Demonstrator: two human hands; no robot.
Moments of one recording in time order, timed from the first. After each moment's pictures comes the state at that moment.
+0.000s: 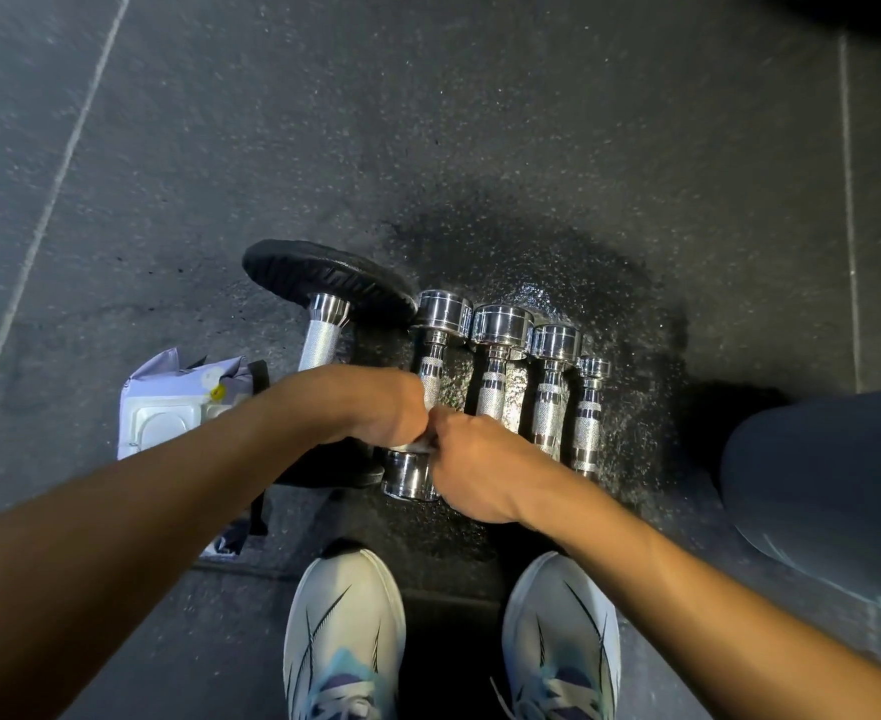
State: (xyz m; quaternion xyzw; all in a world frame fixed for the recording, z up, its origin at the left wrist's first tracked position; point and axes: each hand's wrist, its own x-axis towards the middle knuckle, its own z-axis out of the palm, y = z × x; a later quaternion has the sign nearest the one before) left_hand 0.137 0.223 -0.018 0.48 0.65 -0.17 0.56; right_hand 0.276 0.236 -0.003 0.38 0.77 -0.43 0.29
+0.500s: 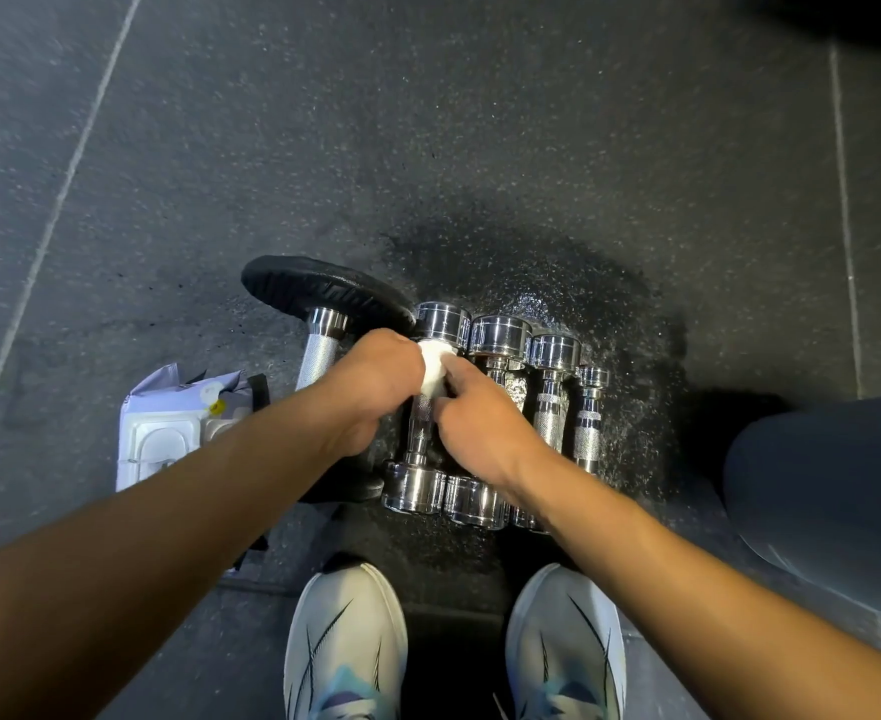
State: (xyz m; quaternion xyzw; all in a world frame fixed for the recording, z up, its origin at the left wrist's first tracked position) left_hand 0.140 0.231 -0.018 0.14 0.78 0.26 0.55; right_hand 0.266 0.254 -0.027 0.50 0.62 -0.60 0.07
